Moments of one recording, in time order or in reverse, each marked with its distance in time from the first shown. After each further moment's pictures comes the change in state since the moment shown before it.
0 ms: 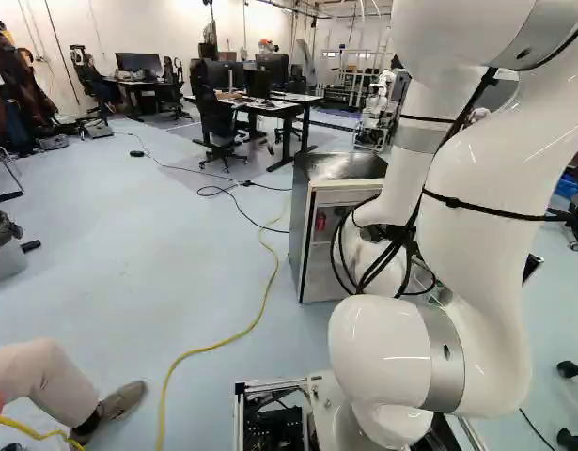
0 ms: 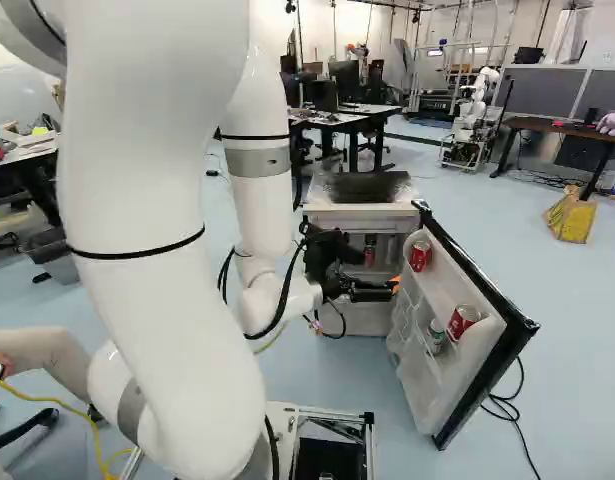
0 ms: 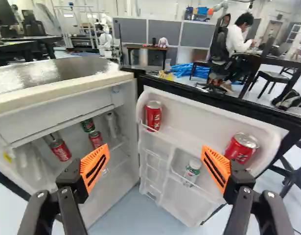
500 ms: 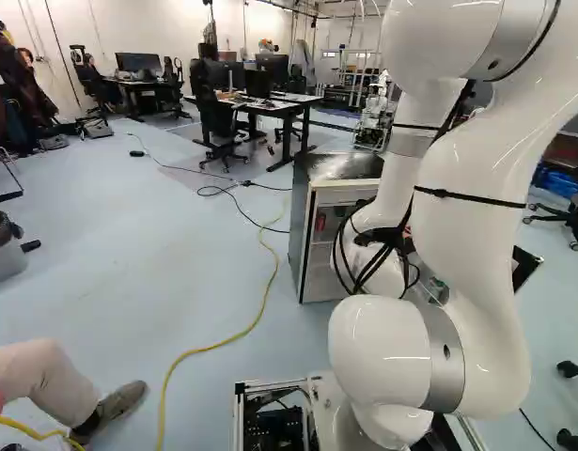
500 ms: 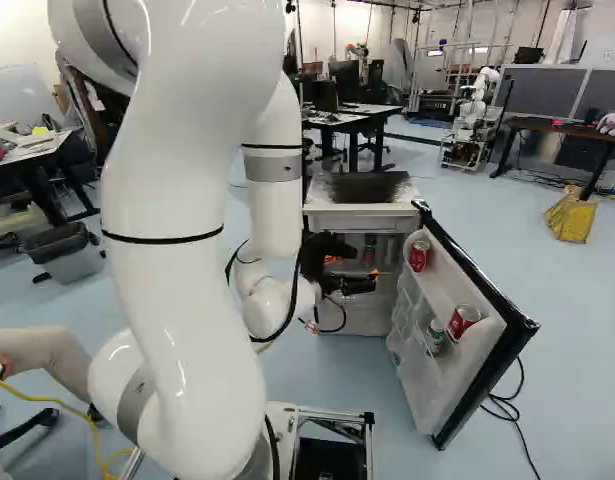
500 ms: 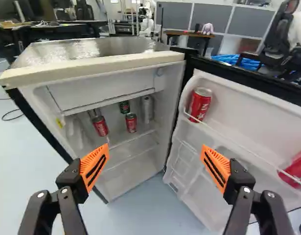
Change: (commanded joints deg) arm -0.2 -6.8 -3.2 -15.0 -0.9 0.0
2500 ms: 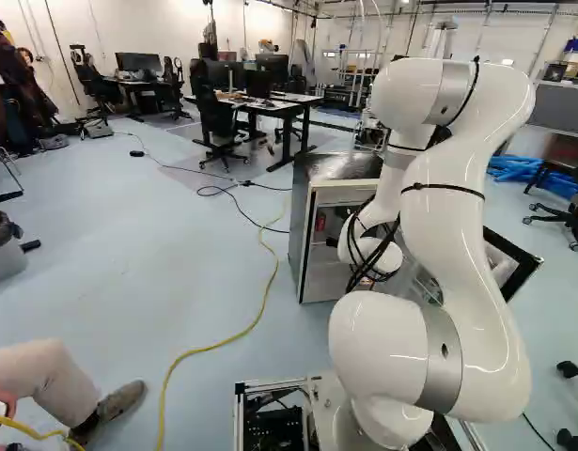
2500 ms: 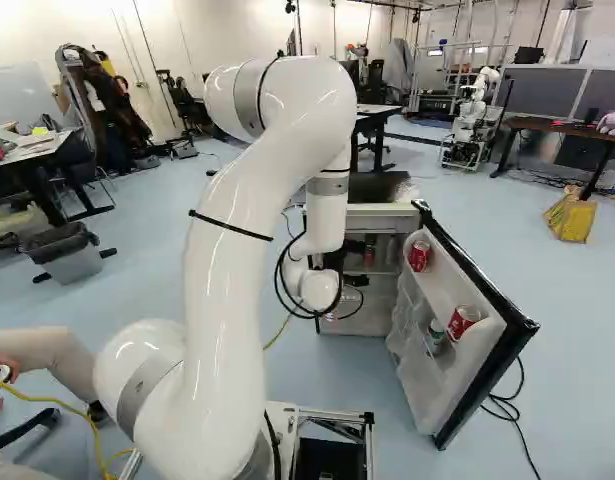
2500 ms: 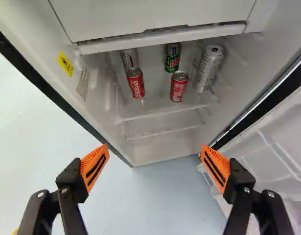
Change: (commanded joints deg) arm -5.5 -21.1 -23.8 -23.1 -18.7 0.0
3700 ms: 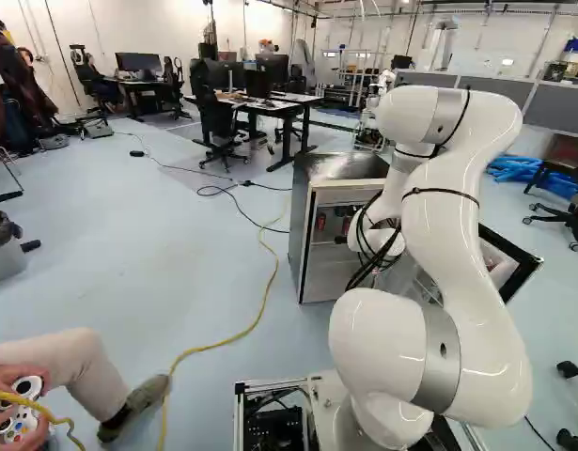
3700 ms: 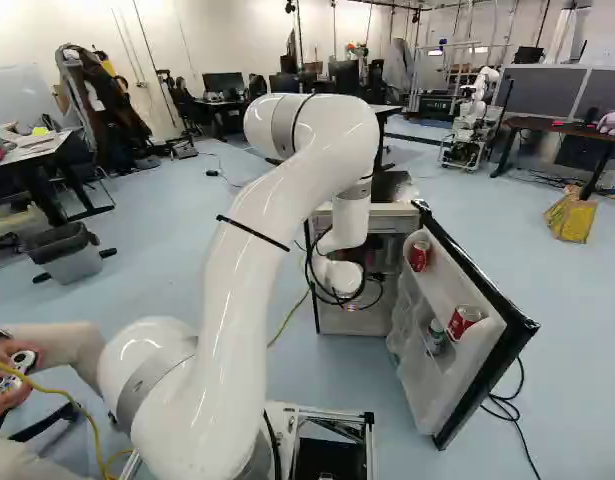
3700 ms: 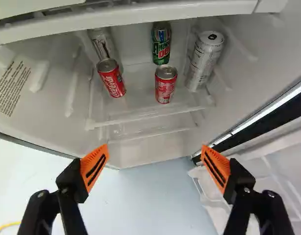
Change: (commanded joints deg) arm -3.5 -8.6 -15.4 -4.1 -10.9 0.0
